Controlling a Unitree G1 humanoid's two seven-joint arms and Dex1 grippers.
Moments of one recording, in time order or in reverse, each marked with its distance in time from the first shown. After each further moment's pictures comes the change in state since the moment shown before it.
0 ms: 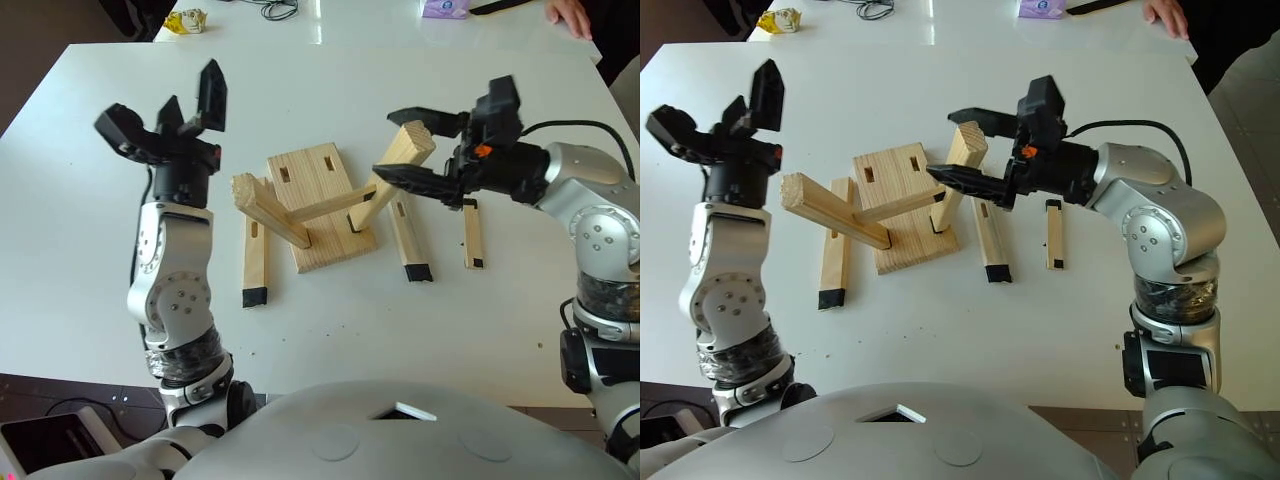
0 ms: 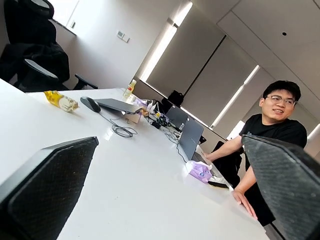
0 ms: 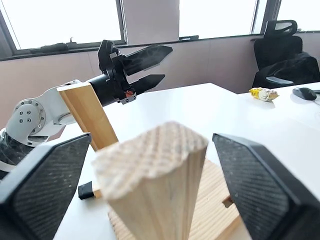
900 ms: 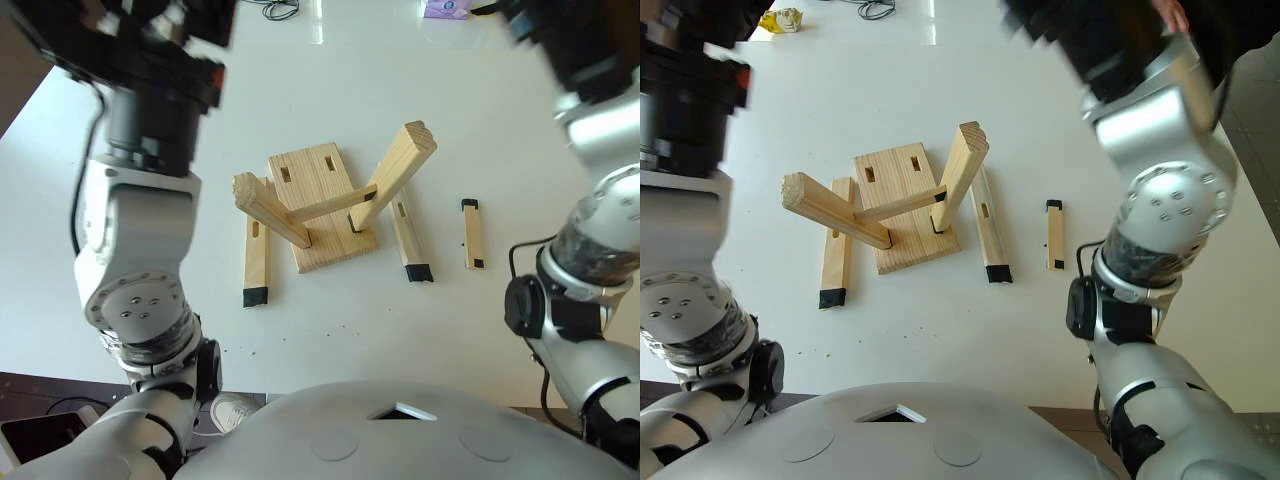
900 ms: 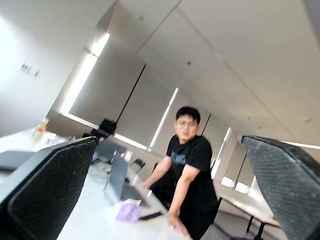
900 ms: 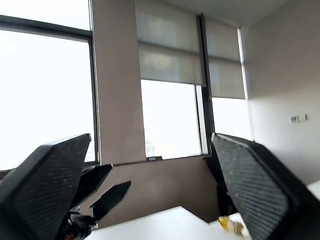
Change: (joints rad) left arm -0.281 0.204 -0.120 -0.251 -0.299 -0.037 0.183; right arm -0.347 0.238 -0.165 -0.063 0.335 -0.133 -0.570
